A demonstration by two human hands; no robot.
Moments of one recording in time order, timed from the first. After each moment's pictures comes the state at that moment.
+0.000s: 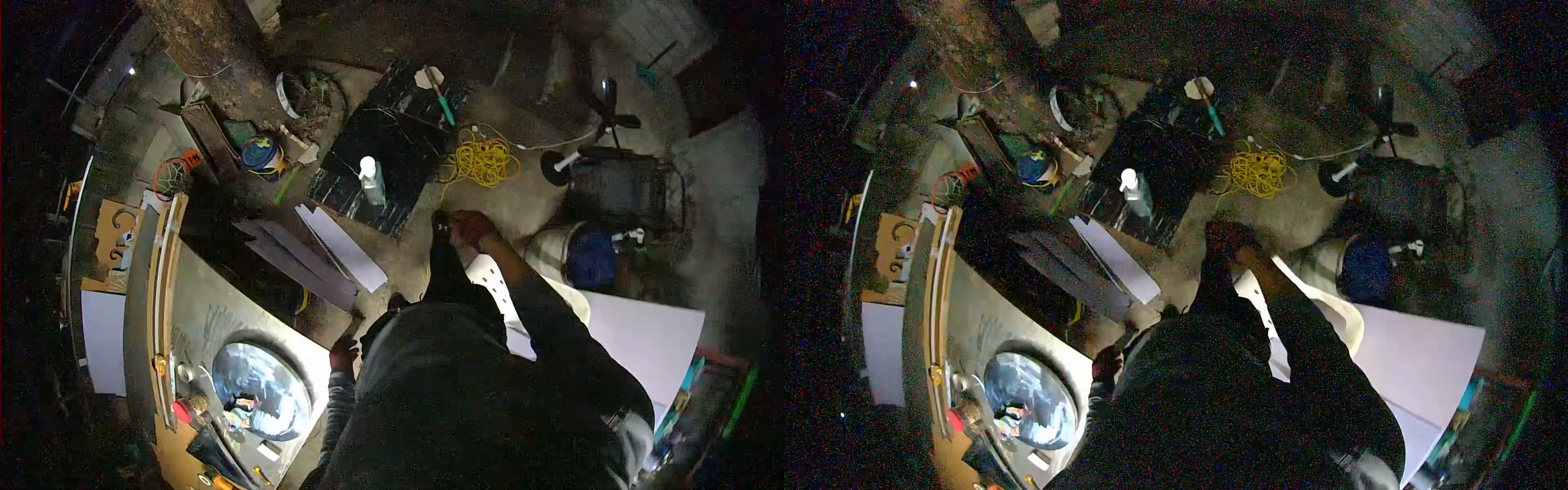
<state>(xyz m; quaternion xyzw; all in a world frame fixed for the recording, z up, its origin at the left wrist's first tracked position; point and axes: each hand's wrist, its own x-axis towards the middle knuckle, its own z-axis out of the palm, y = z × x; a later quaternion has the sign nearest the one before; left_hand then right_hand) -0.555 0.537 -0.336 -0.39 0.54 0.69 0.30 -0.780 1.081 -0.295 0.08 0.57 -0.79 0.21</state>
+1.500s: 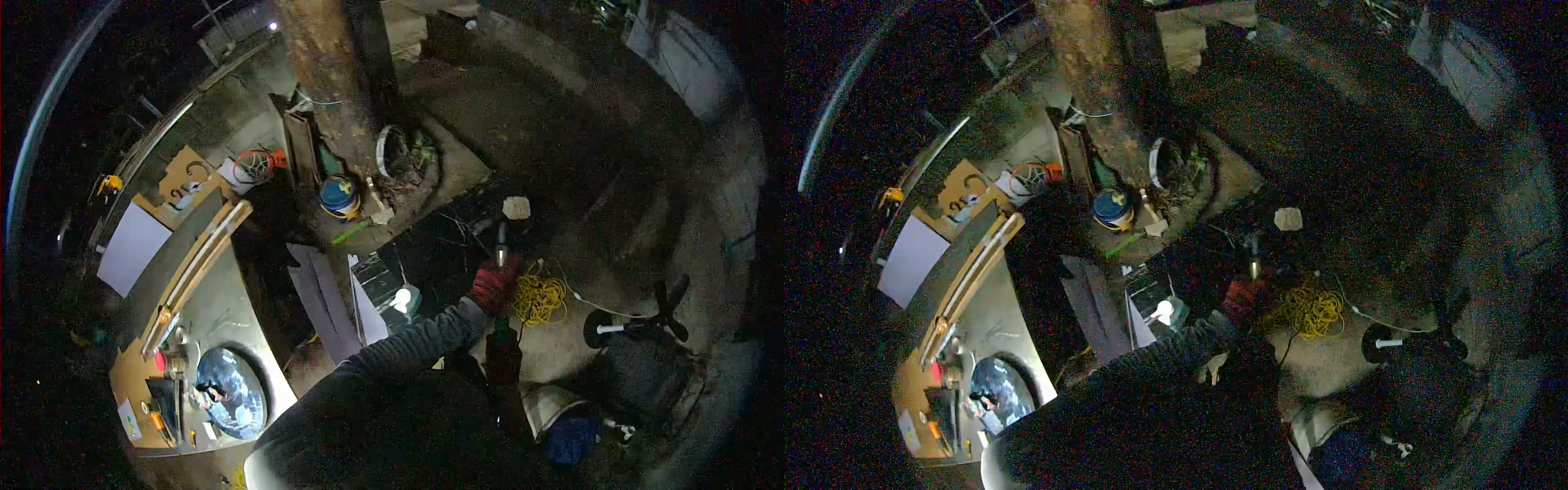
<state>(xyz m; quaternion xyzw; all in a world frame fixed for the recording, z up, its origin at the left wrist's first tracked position) -1.078 0.994 -0.046 0.07 0.73 0.68 0.02 -0.922 1.093 -0.076 -0.01 0.97 -0.23 -0.05</state>
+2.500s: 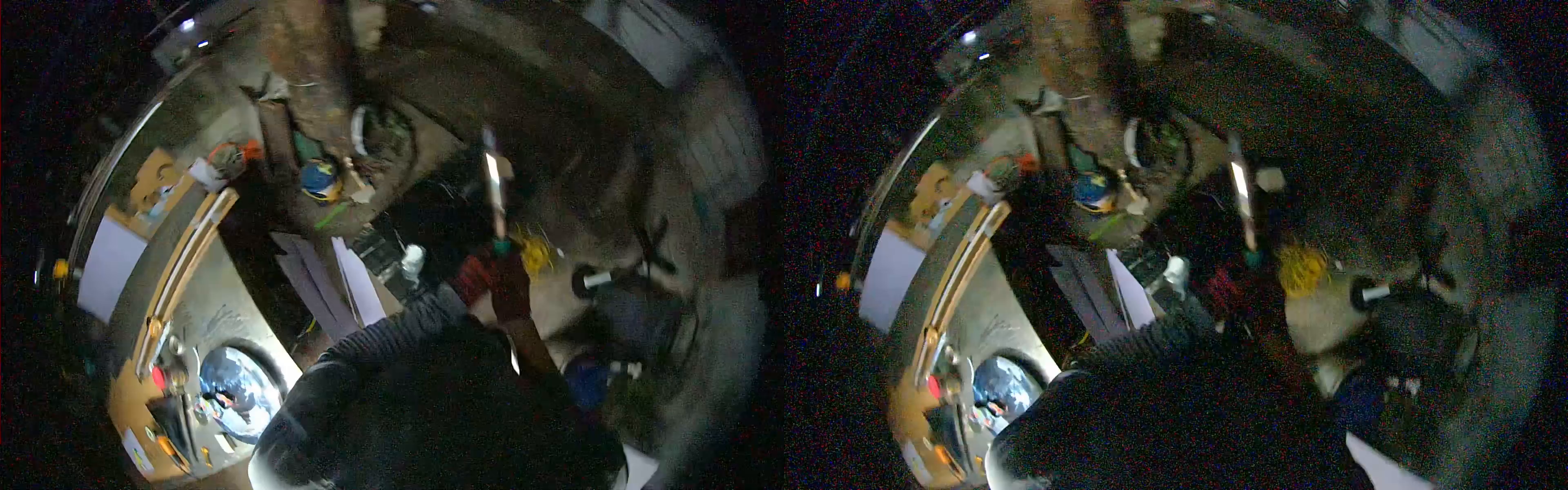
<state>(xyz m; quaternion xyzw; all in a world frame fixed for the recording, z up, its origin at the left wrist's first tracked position) -0.969 0.901 0.023 0.11 0.52 0.84 0.11 -0.923 0.988 0.061 0.06 0.90 -0.44 0.05</state>
